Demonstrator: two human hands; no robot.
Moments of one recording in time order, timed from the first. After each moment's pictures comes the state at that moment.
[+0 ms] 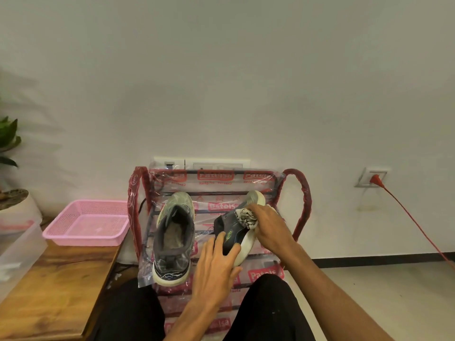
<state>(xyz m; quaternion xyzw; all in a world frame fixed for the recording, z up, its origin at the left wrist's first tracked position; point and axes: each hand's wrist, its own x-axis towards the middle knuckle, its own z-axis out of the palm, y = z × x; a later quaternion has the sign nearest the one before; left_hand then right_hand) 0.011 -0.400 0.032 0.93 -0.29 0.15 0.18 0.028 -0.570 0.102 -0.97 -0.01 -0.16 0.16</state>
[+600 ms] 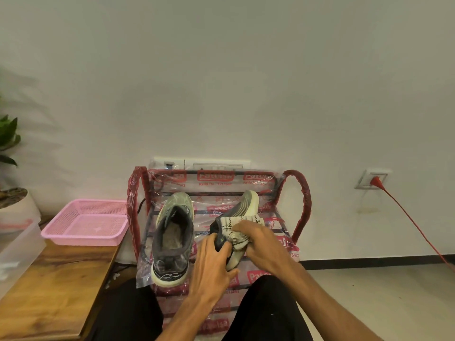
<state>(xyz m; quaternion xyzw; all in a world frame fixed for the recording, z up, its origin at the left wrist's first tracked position) 0.018 -0.399 0.028 0.92 -0.26 0.12 0.27 0.005 -0.553 0.093 -0.96 -0.08 -0.13 0.22</state>
